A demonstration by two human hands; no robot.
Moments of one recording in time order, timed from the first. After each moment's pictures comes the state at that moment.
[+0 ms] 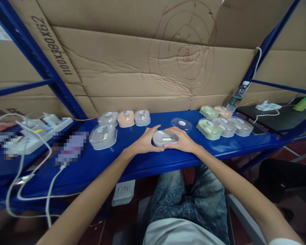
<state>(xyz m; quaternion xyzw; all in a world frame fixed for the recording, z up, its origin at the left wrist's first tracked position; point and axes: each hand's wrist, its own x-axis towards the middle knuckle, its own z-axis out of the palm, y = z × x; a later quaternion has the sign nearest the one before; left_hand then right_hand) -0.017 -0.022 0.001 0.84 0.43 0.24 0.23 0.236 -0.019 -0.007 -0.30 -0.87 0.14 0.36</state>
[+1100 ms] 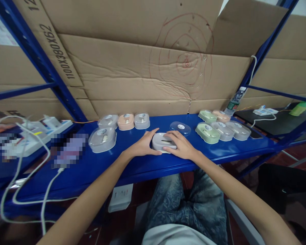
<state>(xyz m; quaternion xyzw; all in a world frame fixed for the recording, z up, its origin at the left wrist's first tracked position) -0.020 -0.022 0.004 0.83 0.44 0.24 0.26 0.237 -0.033 -0.007 -0.33 -0.89 0.03 0.32</state>
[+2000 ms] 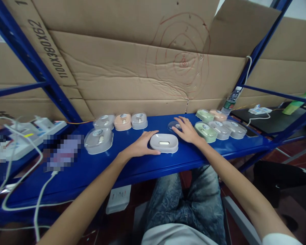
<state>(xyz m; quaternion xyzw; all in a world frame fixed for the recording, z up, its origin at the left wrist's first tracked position) -0.022 -0.018 0.005 0.86 0.40 0.24 0.22 0.278 0.029 0.001 -0.46 -0.83 -0.04 0.32</state>
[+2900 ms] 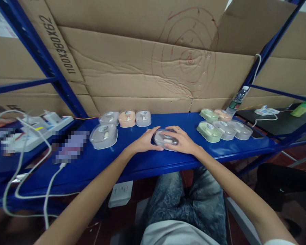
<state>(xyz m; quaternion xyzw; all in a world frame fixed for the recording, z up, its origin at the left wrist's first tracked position) -0.024 -0.010 -0.005 0.83 0.42 0.26 0.26 0.236 -0.023 0.006 -0.28 -0.91 0.03 0.31</state>
